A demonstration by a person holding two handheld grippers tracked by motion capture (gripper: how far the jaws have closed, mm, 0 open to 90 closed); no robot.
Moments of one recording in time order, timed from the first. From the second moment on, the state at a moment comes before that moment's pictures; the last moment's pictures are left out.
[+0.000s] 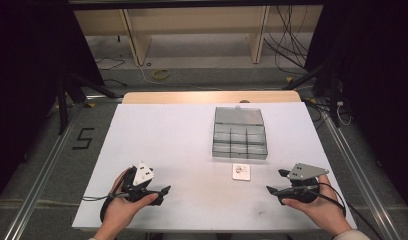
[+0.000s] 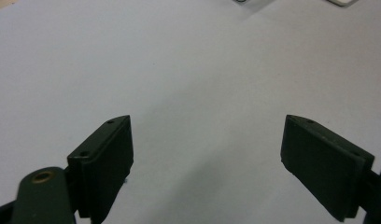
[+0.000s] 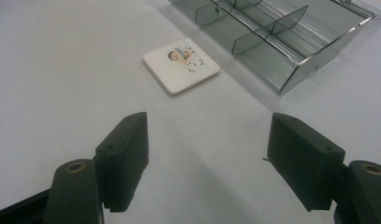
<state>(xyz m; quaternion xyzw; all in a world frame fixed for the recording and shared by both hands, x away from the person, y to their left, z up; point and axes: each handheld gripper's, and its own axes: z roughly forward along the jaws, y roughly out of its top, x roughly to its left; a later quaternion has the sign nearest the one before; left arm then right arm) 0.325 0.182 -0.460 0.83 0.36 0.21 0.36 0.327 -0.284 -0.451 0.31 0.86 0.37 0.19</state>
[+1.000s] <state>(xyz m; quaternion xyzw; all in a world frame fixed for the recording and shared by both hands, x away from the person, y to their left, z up) 0.327 0.178 -0.462 0.84 0.36 0.21 0.36 0.378 -0.223 -0.439 0.18 0.94 0.26 0.14</state>
